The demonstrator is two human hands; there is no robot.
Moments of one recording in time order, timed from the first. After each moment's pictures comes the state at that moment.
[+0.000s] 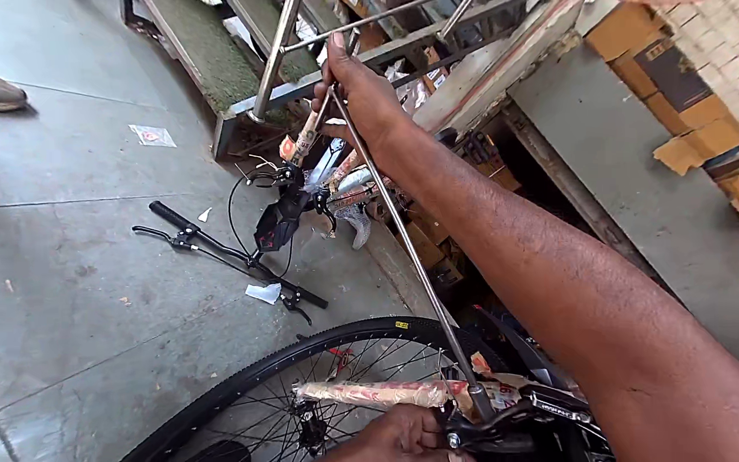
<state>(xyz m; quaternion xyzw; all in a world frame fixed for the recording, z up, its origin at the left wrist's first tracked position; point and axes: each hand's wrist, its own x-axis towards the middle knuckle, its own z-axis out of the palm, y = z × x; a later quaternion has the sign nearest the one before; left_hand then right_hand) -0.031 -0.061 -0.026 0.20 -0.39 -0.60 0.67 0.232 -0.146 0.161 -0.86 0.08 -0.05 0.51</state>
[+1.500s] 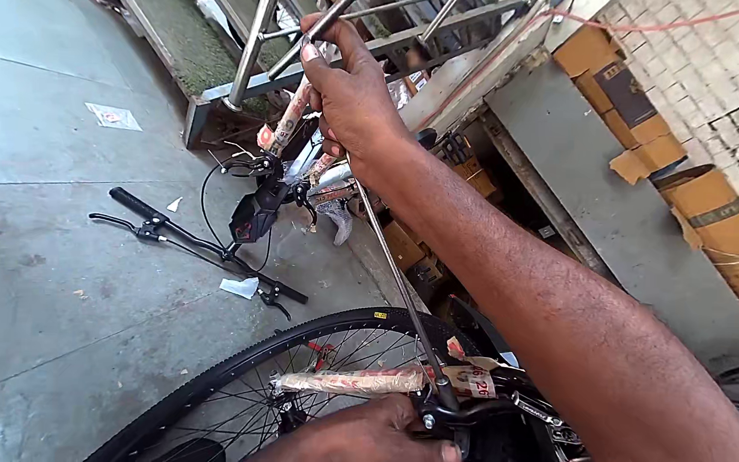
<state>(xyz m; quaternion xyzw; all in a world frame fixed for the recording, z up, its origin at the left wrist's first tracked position) -0.032 -0.079 -0.023 0.23 -0.47 -0.63 0.58 0.185 -0.119 0.169 -0.89 0.07 -0.12 0.43</state>
